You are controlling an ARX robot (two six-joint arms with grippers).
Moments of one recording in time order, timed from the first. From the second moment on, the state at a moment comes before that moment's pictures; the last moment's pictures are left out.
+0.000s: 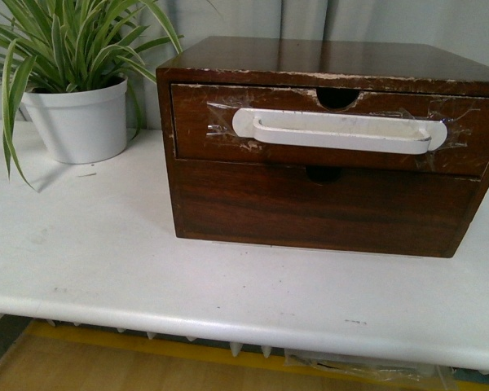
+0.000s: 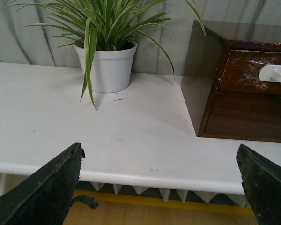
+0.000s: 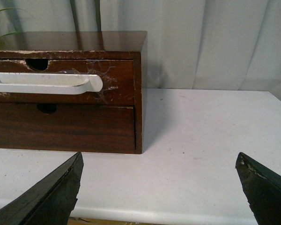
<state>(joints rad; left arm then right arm) 0.00 0.00 0.01 -0.01 0.00 0.00 0.00 0.00 0.01 0.00 0.00 0.00</state>
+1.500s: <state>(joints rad) 0.00 0.01 0.01 -0.02 0.01 -0.01 0.01 0.01 0.01 -0.02 0.02 0.01</state>
